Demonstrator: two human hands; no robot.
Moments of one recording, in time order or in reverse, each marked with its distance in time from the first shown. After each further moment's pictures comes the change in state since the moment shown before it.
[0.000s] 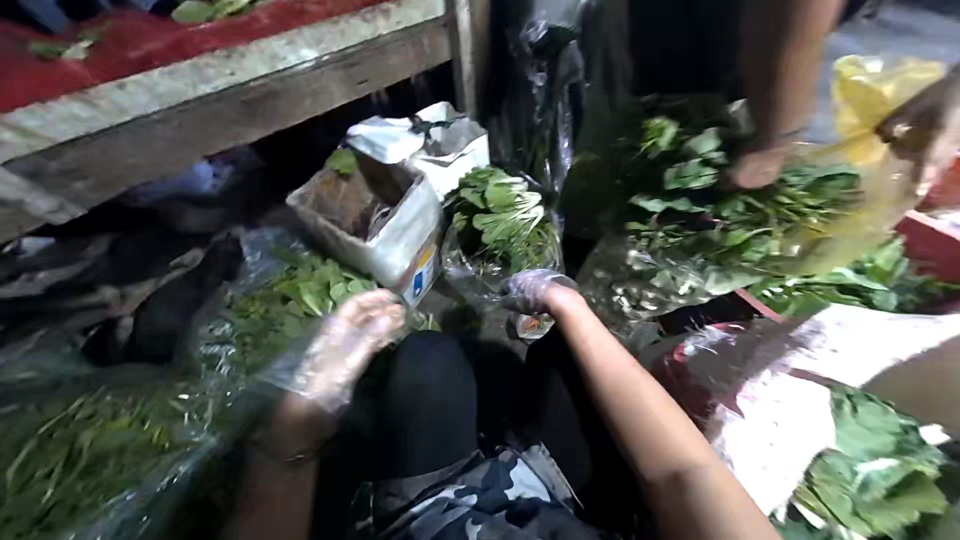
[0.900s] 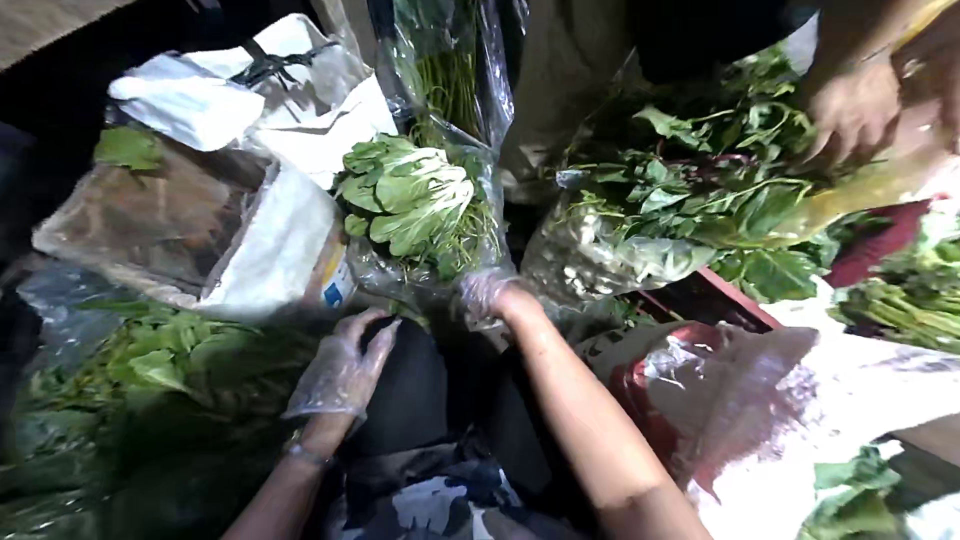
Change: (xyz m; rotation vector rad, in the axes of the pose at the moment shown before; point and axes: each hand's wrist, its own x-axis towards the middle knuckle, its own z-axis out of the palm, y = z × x) left_hand 0.119 -0.037 0.114 0.672 -0.128 0.123; right_hand 0.024 0.060 -0.026 0.301 -0.114 0.117
